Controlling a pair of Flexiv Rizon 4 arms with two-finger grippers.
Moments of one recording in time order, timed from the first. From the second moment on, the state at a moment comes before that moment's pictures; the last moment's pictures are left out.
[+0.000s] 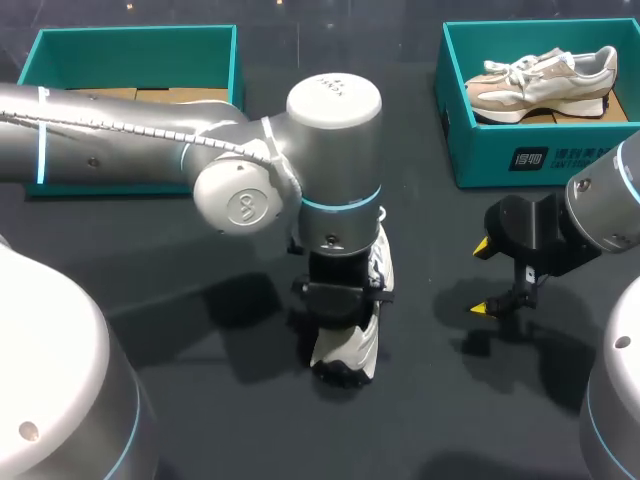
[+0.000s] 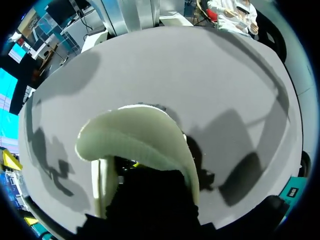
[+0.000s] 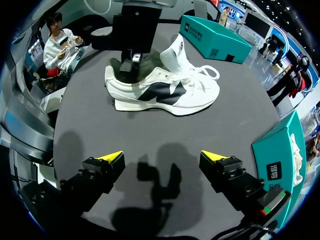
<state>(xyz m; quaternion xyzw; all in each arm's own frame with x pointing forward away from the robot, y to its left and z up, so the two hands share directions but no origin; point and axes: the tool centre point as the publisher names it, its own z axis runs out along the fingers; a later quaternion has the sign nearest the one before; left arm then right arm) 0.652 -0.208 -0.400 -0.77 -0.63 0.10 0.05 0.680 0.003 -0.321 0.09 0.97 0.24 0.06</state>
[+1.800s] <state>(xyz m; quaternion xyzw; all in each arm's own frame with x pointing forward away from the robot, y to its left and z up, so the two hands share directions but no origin) 0.697 -0.222 -0.344 -0.78 -0.62 0.02 -0.02 0.680 0.003 -0.321 0.09 0.97 0.24 0.06</state>
